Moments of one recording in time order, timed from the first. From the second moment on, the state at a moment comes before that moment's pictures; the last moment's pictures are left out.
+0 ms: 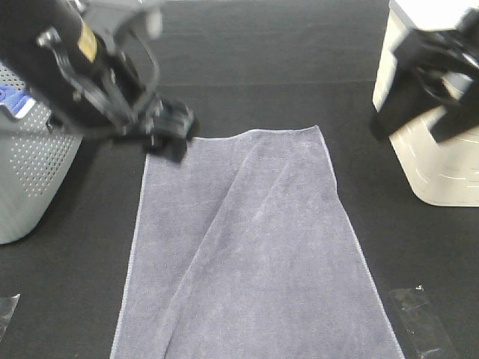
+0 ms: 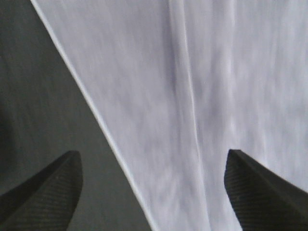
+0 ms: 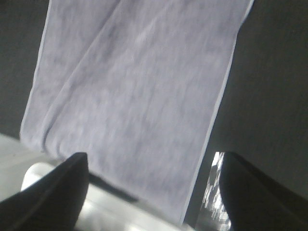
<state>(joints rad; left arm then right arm) -0.64 1.59 -1.17 0.15 0.72 -0.41 0.30 1.39 -1.18 0.28 1.10 -0.10</state>
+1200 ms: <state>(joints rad) -0.36 2.19 -1.69 -0.03 0.79 -0.36 0.39 2.24 -1.83 -0.13 0.83 0.04</state>
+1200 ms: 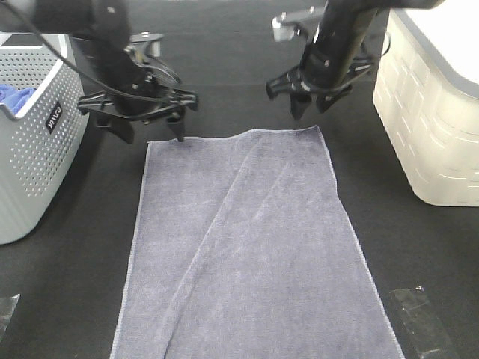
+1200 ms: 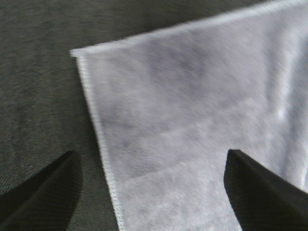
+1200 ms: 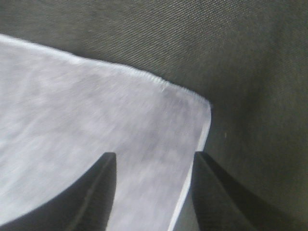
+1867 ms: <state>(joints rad) -0.32 2.19 -1.69 -0.09 0.79 -0.21 0.34 2.37 -1.83 -0.24 0.68 0.14</state>
